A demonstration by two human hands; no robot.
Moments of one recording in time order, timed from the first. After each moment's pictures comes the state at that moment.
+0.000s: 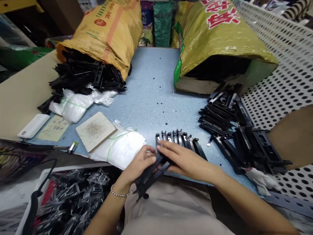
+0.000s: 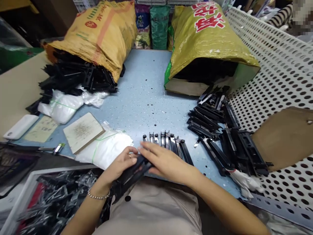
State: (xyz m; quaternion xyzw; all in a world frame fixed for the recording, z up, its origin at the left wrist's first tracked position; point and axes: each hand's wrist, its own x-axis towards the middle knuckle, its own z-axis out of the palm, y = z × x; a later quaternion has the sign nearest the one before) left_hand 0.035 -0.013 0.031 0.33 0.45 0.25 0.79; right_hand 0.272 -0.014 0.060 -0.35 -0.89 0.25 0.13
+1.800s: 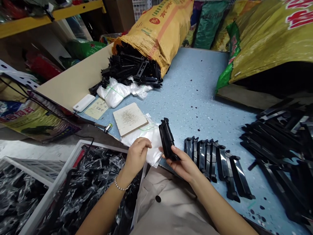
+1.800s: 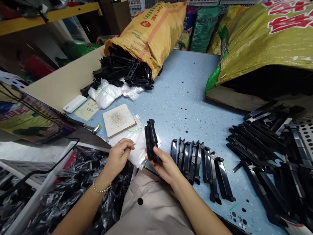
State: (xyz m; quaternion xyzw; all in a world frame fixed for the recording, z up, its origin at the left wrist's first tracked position) left_hand -0.057 -0.023 0.015 0.64 0.65 0.33 0.26; right_hand 0.137 -0.005 -0.007 -0.38 -0.12 0.85 0.34
